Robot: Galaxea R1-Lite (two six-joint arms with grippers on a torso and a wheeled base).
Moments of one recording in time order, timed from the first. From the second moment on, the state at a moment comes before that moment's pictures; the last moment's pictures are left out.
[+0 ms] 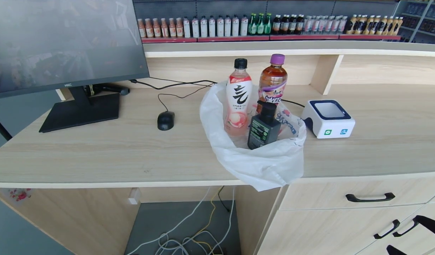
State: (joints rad) left arm 0.00 0.00 0.00 0.00 0.00 0.00; right arm 0.33 0.66 -0.02 -0.52 0.11 0.01
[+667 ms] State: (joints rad) left arm 0.00 0.00 0.00 0.00 0.00 0.00; right arm 0.29 0.09 0.00 -0.01 0.08 -0.06
